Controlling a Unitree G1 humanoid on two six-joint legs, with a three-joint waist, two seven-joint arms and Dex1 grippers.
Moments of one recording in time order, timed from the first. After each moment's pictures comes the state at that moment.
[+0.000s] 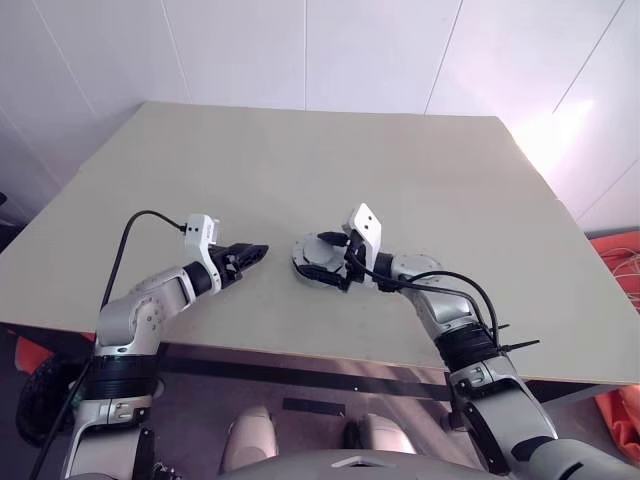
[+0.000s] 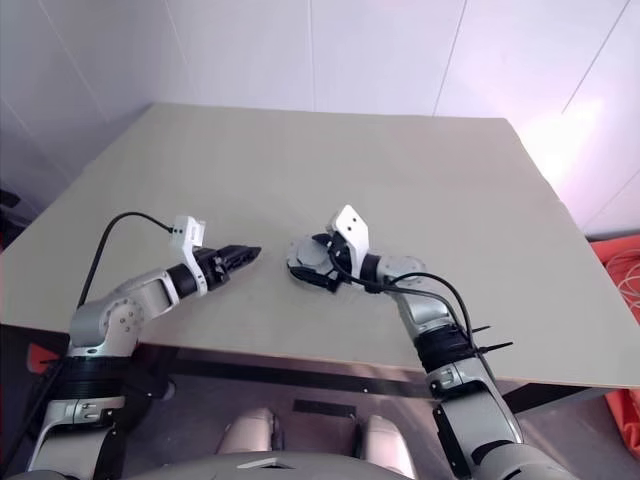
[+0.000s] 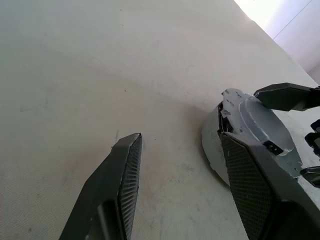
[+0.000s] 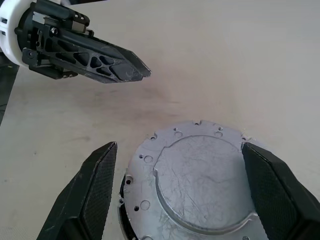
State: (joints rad) left arm -0.29 0.37 0.16 0.00 -0.59 0.80 -0.57; right arm -0.49 -0.22 0.21 0.36 0.17 0.14 0.88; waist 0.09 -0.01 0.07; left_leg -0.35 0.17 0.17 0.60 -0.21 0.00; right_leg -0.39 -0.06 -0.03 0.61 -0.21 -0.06
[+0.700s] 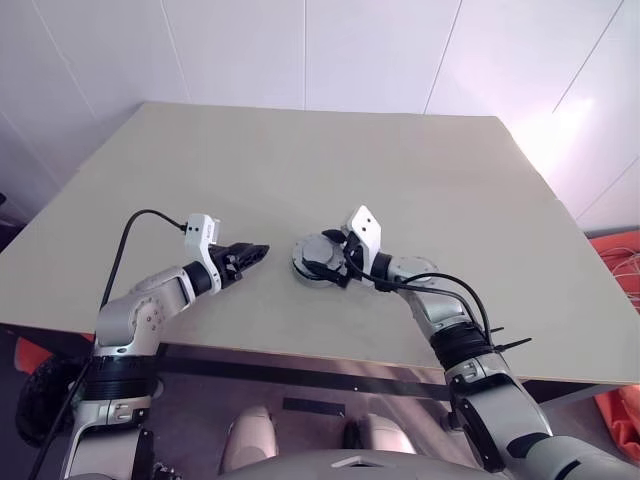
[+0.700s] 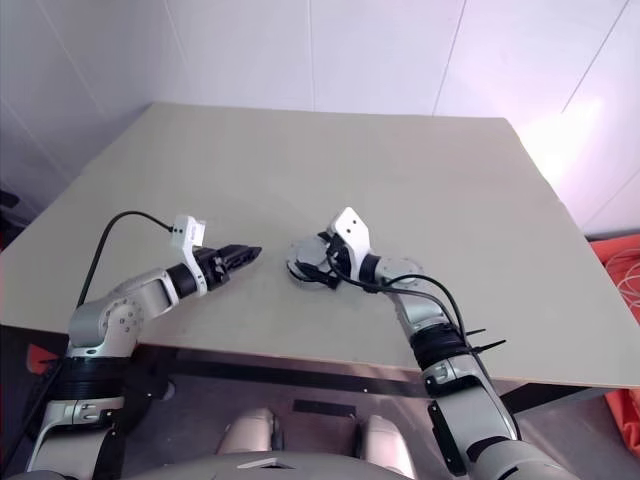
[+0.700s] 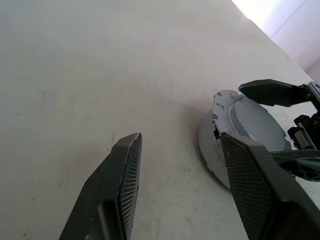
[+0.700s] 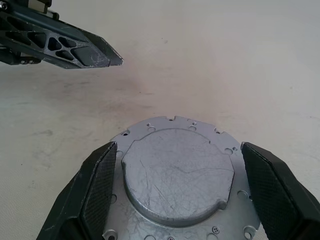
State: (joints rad) left arm -0.29 0.37 0.16 -0.01 -0.59 0.80 -0.58; right arm -0.50 -0.21 0.20 0.46 0.12 0.03 0.83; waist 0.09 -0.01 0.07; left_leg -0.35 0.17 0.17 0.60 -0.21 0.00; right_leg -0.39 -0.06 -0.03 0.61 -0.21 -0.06
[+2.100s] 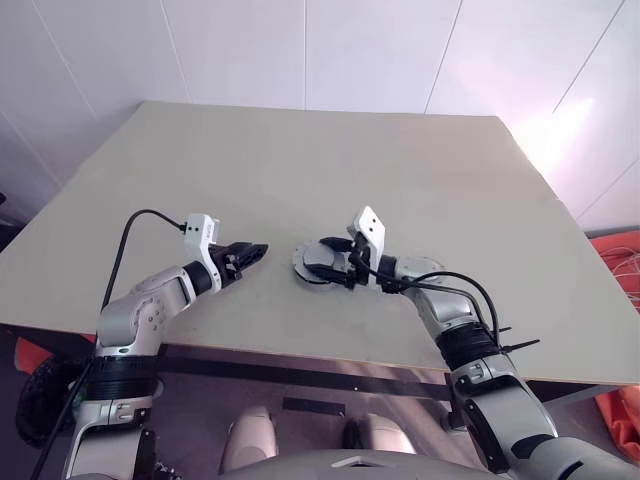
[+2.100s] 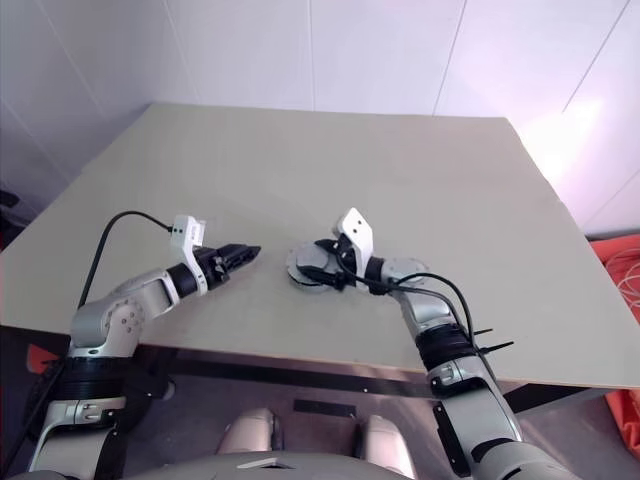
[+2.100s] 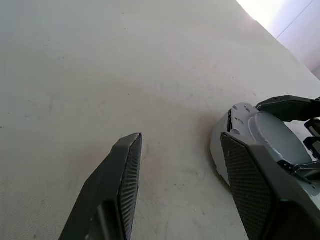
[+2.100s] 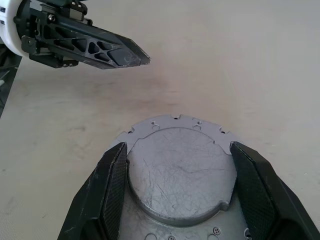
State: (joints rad) left arm -0.29 0.37 0.16 0.00 -0.57 0.78 -0.57; right arm -0.49 -0.23 0.19 0.43 0.18 0.10 0.96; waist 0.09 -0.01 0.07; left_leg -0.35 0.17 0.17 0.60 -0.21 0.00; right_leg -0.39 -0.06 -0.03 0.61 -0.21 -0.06
